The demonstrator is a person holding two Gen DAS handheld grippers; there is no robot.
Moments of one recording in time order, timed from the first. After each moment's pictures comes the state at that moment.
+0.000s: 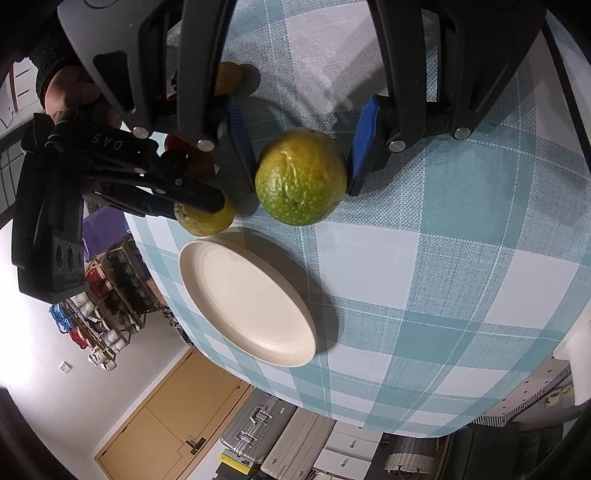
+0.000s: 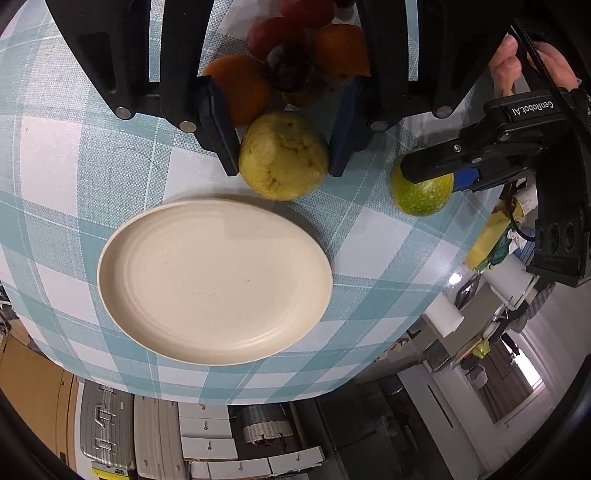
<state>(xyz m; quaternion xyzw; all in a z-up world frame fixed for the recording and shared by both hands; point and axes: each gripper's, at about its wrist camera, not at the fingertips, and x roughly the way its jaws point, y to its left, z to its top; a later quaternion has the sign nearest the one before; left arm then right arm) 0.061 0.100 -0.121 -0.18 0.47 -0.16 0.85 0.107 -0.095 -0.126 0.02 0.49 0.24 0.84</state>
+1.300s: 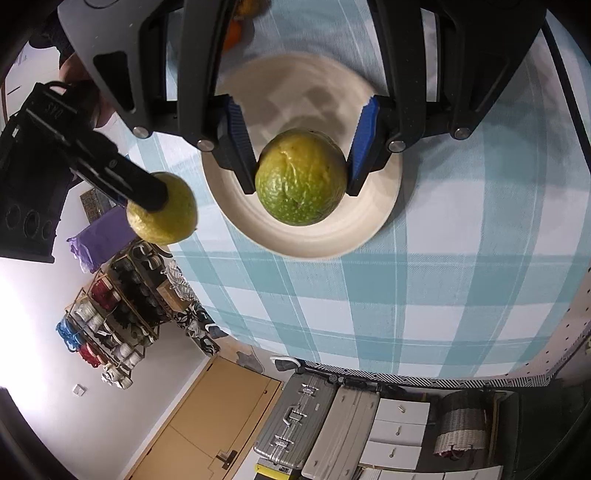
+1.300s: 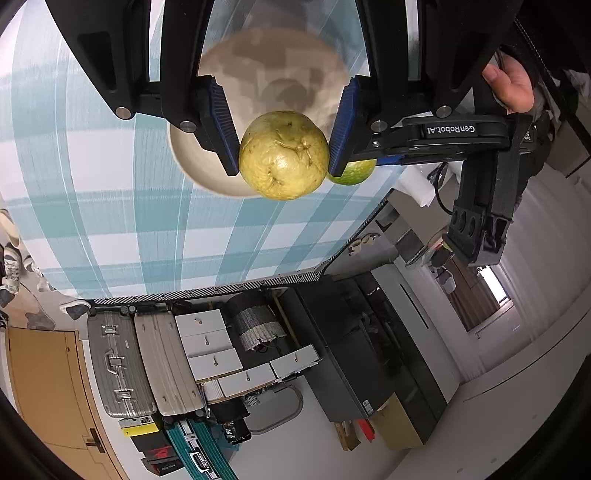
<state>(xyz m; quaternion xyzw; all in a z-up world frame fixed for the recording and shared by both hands) 0.241 0.030 -0.057 -0.12 0.47 -0.20 0.85 0.199 -0.179 -0.053 0.14 0.33 0.27 0.89</state>
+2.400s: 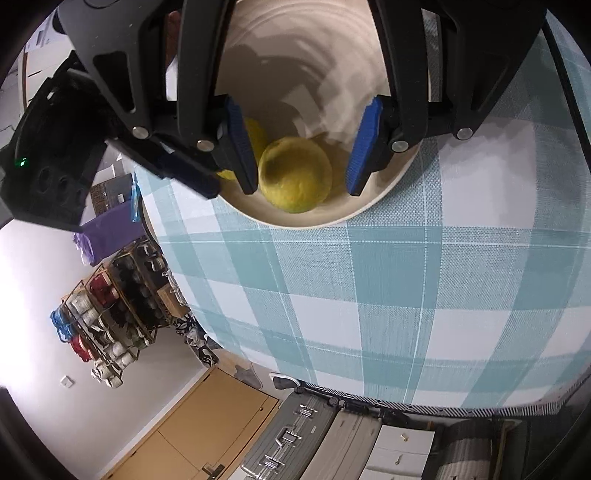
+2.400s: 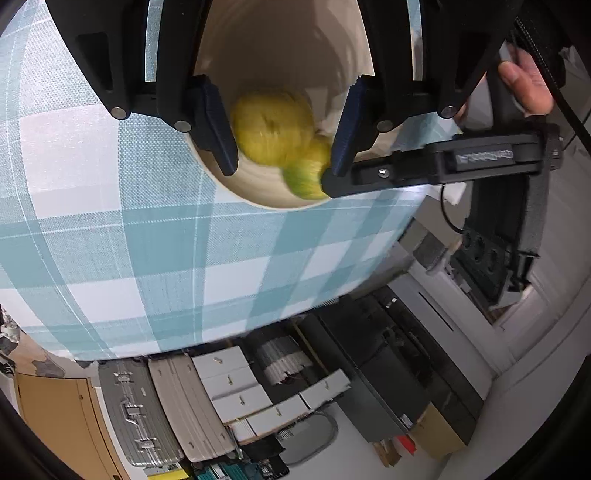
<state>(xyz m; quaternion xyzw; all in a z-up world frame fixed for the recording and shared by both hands) 0.316 0.008 -0.103 -0.15 0.50 -0.21 0.82 0.266 -0.179 -0.117 0.18 0.38 0.25 0.87</state>
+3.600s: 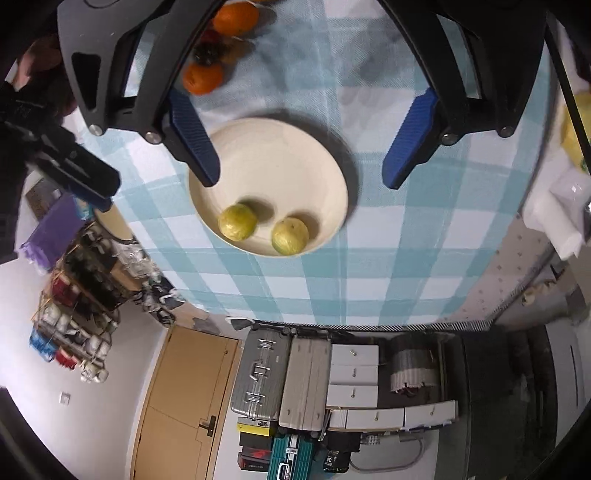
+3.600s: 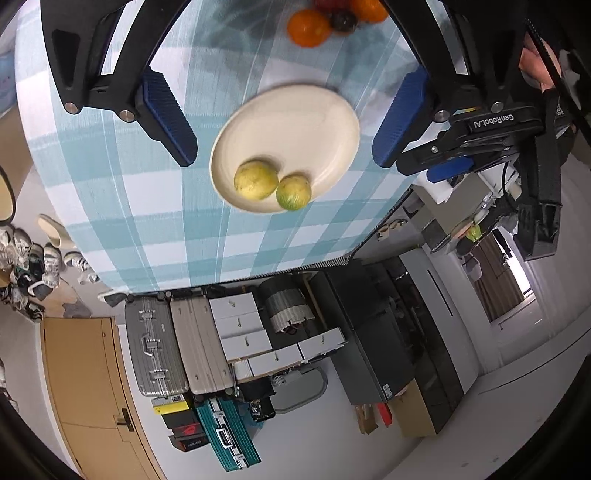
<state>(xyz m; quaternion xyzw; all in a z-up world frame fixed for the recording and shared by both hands) 0.095 0.031 -0.009 -0.05 0.37 -0.09 0.92 0.104 -0.200 -0.045 0.13 0.30 0.20 0.92</state>
